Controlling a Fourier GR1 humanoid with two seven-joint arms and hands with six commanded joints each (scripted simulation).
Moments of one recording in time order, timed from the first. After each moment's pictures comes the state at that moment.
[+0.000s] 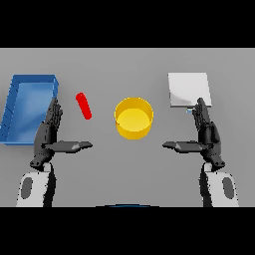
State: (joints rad) left arm 0.00 0.00 0.00 -1.57 0.00 0.00 0.00; right arm 0.00 0.00 0.00 -1.57 0.00 0.00 0.00
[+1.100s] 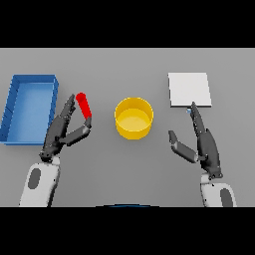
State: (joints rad) left arm -0.09 0.05 -0.09 -1.51 -0.15 -0.02 0.07; right arm 0.11 -0.05 0.13 -1.72 0.22 -0.03 -0.11
